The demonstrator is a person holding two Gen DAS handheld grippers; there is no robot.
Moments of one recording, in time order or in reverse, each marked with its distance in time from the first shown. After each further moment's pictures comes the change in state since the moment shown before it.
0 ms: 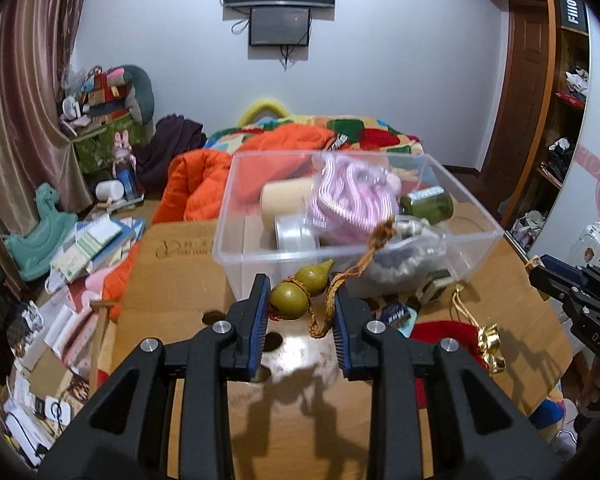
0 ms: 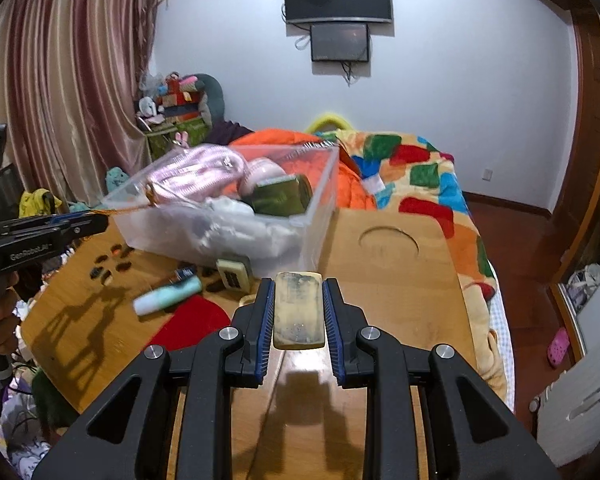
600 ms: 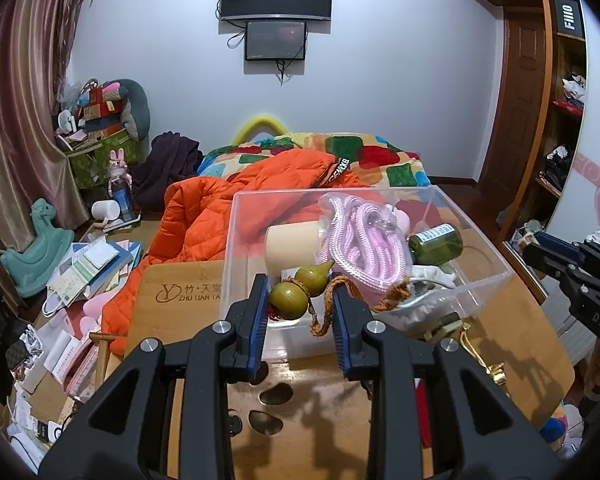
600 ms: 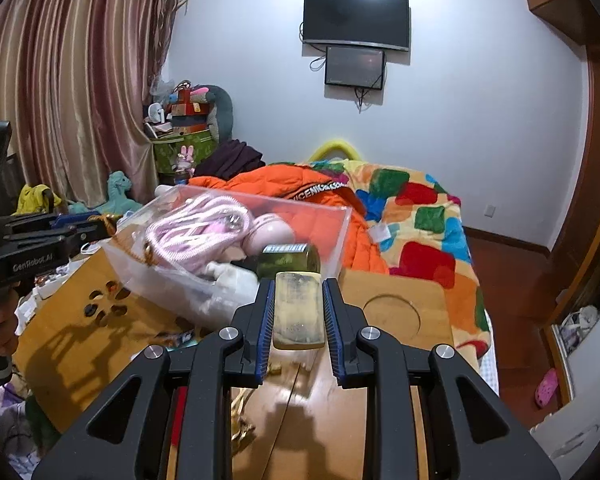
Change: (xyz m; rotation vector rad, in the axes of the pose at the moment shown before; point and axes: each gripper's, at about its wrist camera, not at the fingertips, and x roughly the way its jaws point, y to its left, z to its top) left arm 0.019 0.013 0.029 0.003 -0.038 -0.014; right arm 0.022 0.010 0.048 -0.081 -0.060 -0.014
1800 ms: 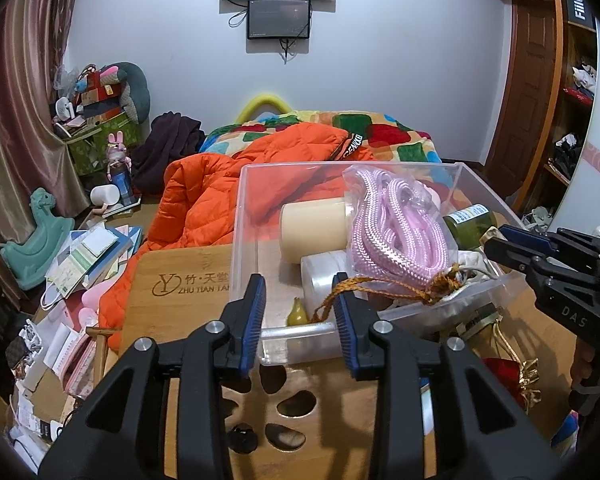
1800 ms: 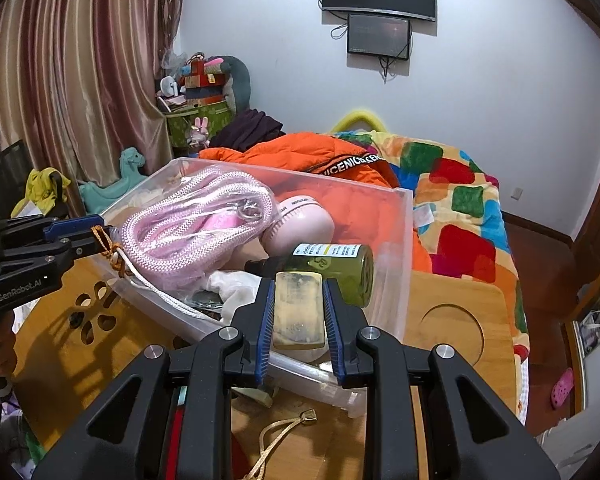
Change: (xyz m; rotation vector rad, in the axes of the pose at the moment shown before) left arm 0.031 0.012 -0.004 0.007 0.072 0.015; right arm 0.073 0.016 0.006 -0.010 0.116 0.074
